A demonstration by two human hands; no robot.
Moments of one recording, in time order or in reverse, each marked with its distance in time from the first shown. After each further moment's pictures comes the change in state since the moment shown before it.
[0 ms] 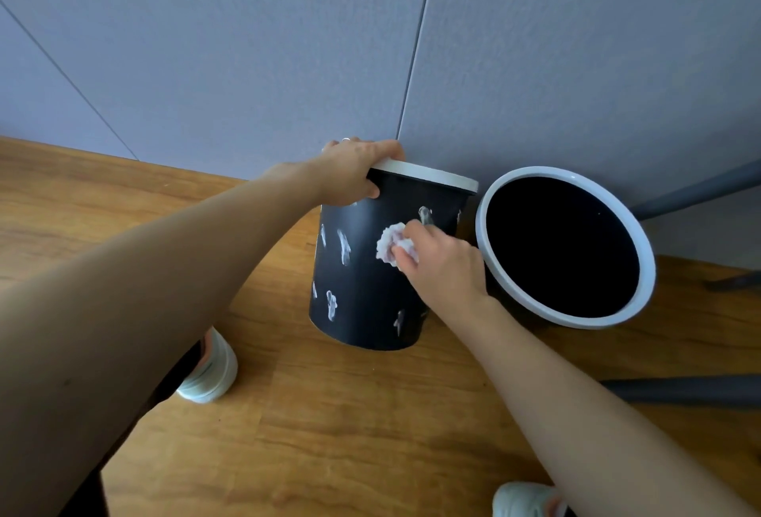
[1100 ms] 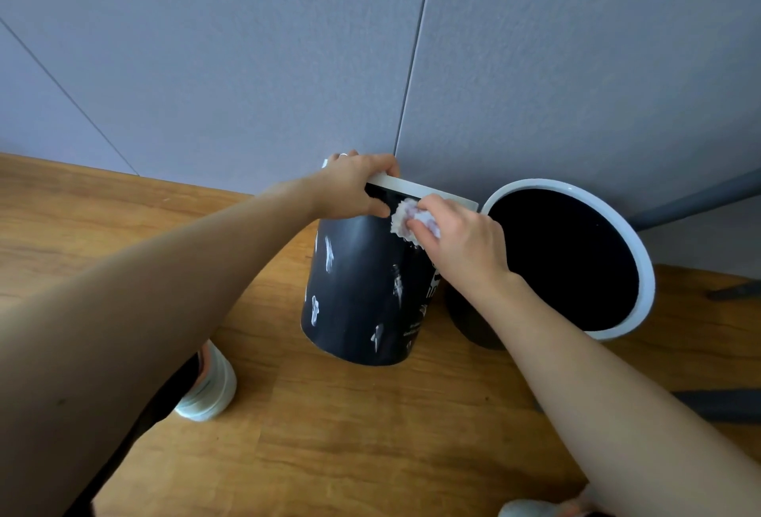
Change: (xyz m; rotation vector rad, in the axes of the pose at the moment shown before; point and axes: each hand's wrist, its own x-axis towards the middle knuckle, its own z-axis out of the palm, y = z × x) left_hand -0.003 0.007 0.000 -0.167 0.053 -0.033; right_hand 0.037 0.025 -0.022 0.030 0.162 0.004
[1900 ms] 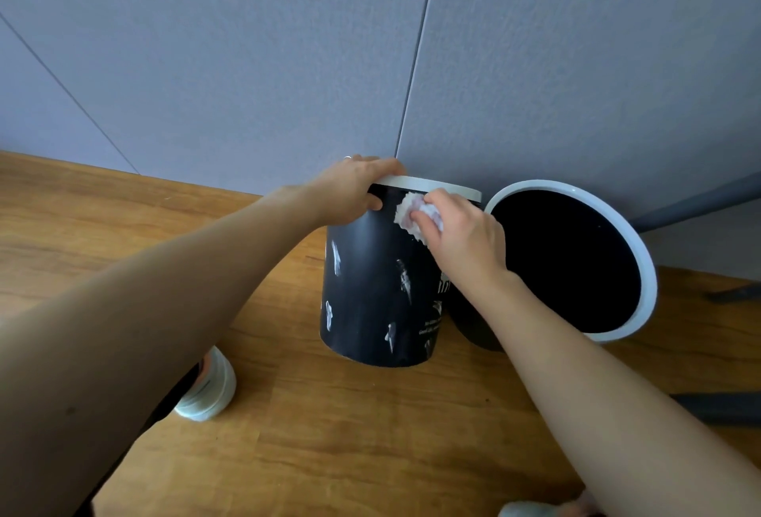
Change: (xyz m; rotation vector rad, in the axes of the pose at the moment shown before) left_hand 0.007 -0.012 0.008 0.100 -0.007 0.085; right_hand 0.004 0.003 0.011 0.060 -0.052 0.149
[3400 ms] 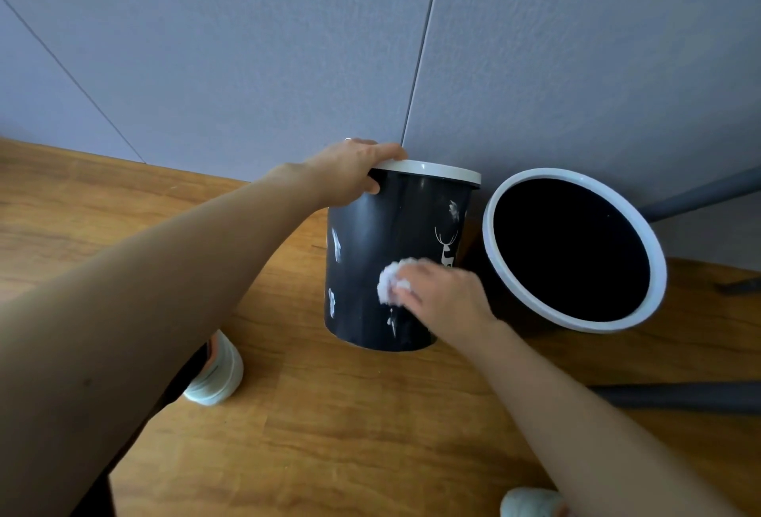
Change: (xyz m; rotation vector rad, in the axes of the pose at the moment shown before) left_hand 0.005 -0.017 -0.004 0.062 -0.030 -0.011; right_hand -0.076 -0.011 0.012 -0.019 -0.303 -0.270
